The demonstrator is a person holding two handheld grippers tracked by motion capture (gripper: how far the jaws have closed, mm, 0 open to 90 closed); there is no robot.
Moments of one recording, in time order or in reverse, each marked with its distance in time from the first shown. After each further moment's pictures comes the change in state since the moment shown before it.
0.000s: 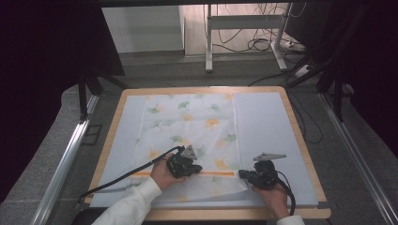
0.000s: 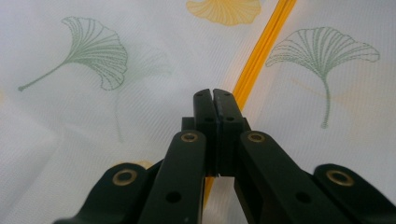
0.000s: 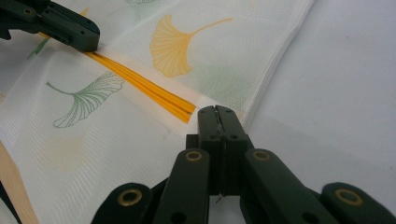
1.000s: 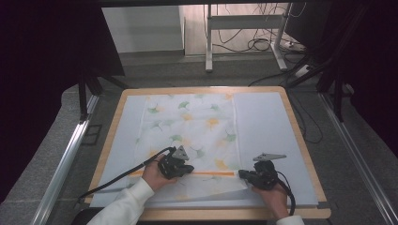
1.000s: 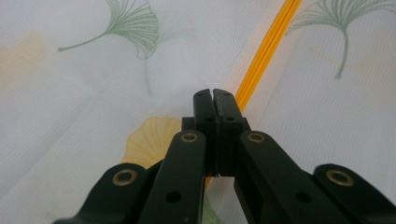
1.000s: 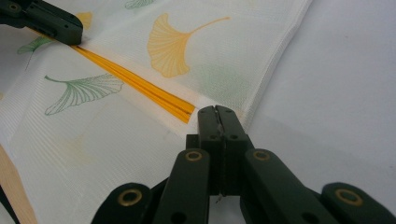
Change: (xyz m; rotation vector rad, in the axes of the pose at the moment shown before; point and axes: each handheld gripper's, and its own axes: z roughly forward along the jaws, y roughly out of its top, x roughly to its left) left arm 0.005 -0.017 -0.015 0.014 0.045 -0.019; right arm 0.001 0.000 0.000 -0.003 -0.006 0.005
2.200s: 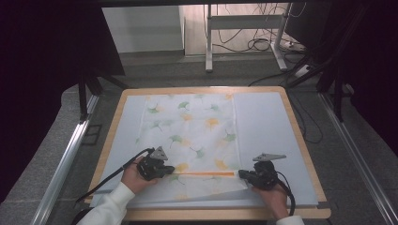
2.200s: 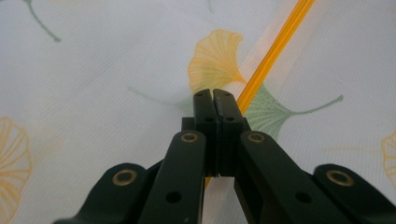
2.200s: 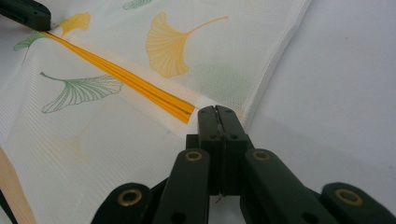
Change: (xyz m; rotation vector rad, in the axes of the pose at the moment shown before) left arm 0.023 -0.044 -0.037 0.021 0.048 -0.073; right arm 0.001 0.000 0.000 -0.002 -0.007 -0.010
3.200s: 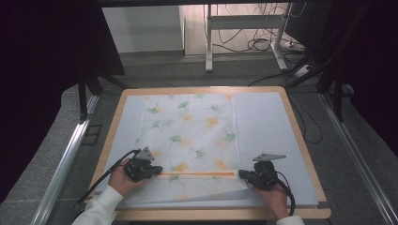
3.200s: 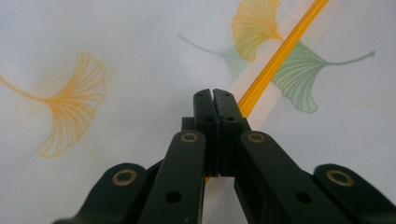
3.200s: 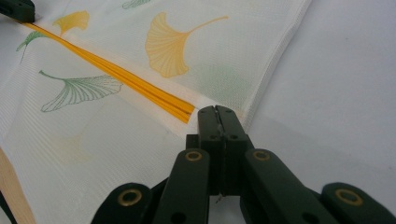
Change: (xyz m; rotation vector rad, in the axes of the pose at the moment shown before) left arm 0.015 -0.027 -0.021 -0.004 0.041 -0.058; right arm 0.000 0.000 0.000 0.001 -0.003 -0.007
